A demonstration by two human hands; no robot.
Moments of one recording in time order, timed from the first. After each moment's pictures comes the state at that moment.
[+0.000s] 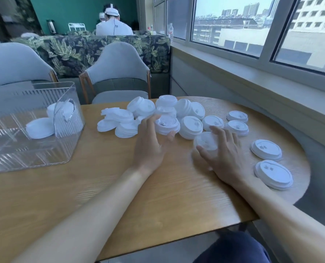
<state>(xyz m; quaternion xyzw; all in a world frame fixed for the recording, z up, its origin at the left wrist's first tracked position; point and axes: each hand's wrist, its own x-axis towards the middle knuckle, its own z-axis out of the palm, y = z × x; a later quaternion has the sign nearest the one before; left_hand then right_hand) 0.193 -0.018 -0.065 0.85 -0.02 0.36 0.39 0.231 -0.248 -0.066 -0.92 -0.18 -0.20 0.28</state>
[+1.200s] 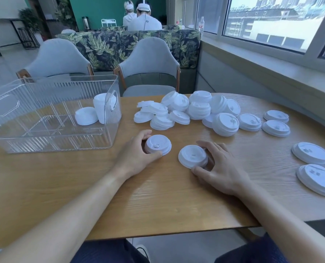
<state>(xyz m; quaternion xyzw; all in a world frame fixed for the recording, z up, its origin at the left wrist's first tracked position) 0.102 0.098 -0.070 0.90 0.12 0.17 0.38 0.176 -0.173 -0.066 -0.89 -0.33 -0.04 0.30</state>
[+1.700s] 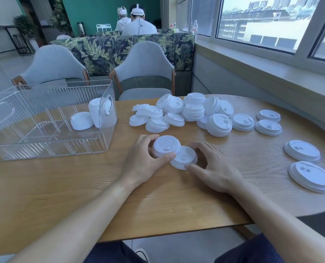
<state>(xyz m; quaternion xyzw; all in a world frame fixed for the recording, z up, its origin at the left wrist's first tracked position) 0.099 0.056 -0.064 0.89 0.08 0.23 0.38 0.176 -0.170 -0.063 -0.89 -0.34 -0.01 0.32</state>
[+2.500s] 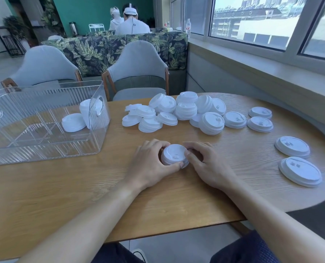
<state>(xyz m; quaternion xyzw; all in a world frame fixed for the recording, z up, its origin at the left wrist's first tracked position) 0.109 0.026 -0.066 0.94 0.03 0.19 0.27 0.185 -0.171 -0.071 -0.87 -0.30 -0.03 0.39</state>
